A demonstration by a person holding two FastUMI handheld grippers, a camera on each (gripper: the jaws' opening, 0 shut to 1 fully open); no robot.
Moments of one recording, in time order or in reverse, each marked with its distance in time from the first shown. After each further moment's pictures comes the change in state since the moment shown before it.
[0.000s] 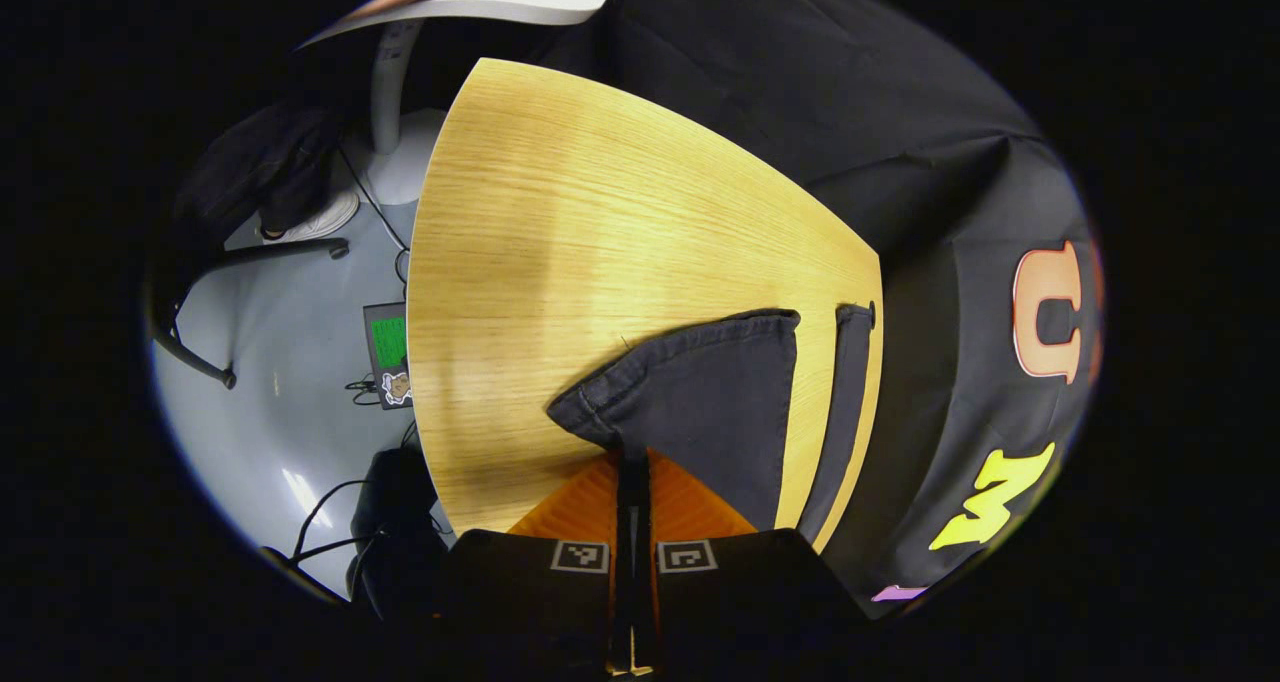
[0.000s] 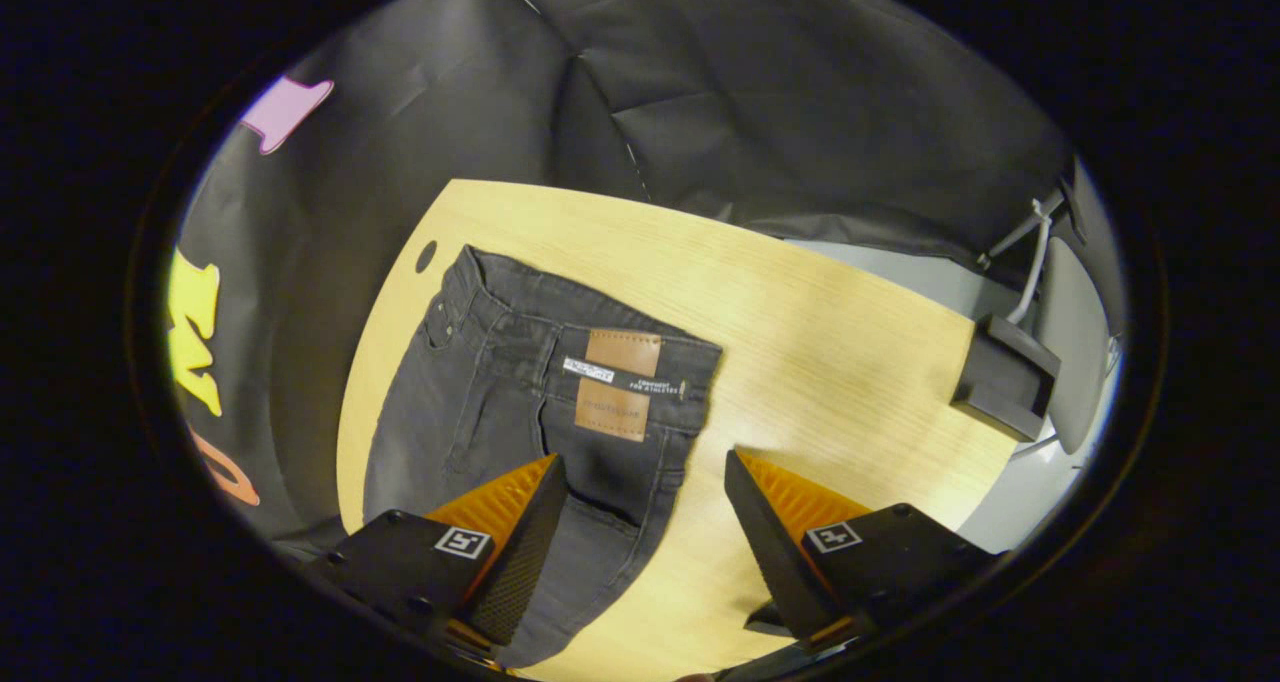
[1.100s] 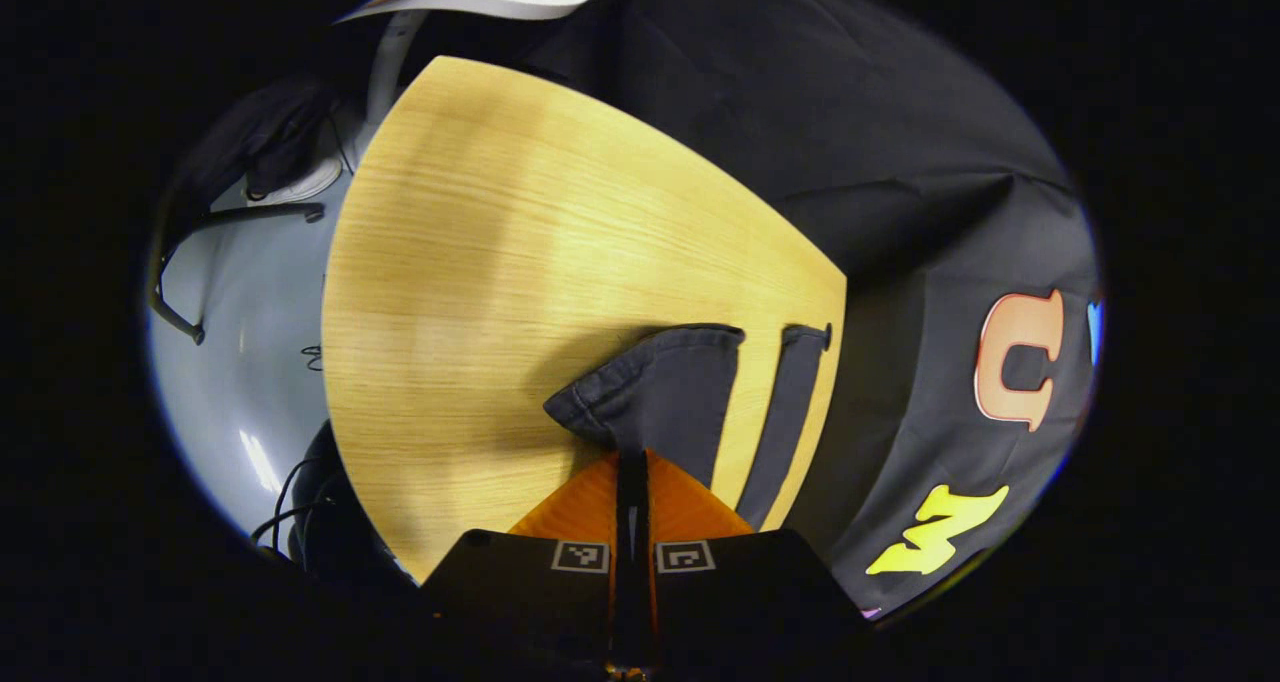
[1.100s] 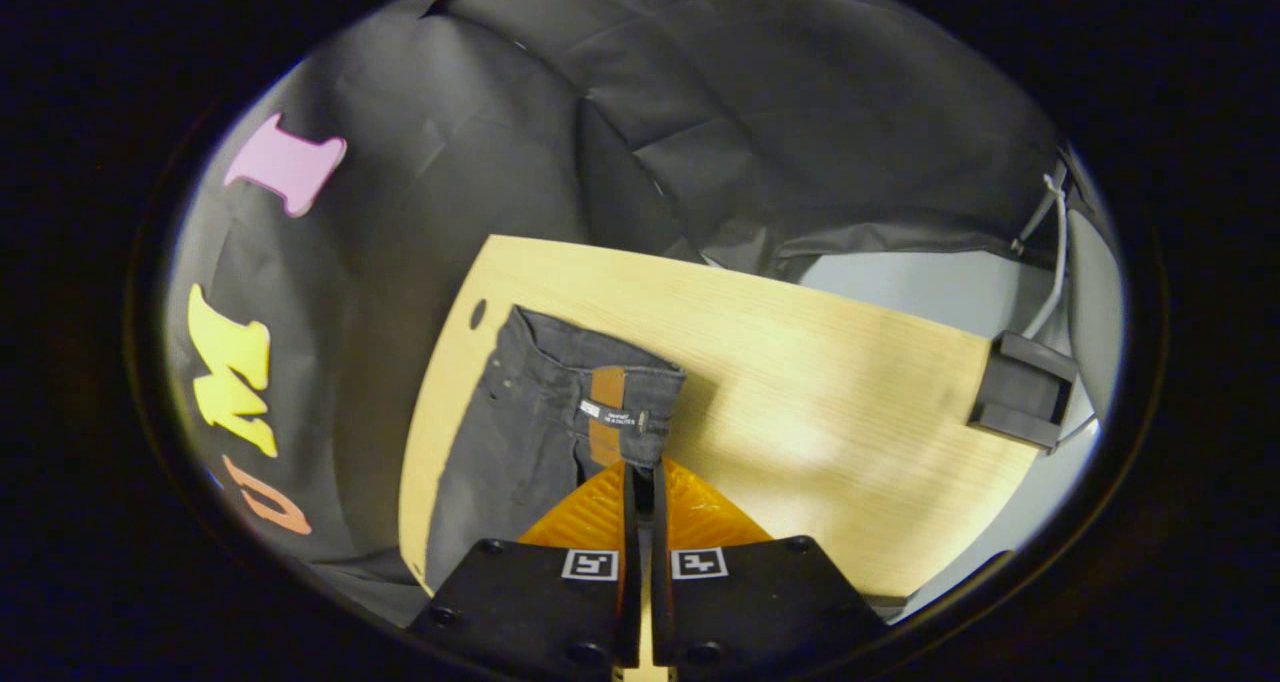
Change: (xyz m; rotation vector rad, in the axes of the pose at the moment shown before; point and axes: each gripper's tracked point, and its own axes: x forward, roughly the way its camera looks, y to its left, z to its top) left arm -0.018 -0.082 0.014 -0.119 0.029 -0.144; right arm -0.037 0.025 0.028 0.118 -0.089 0.236
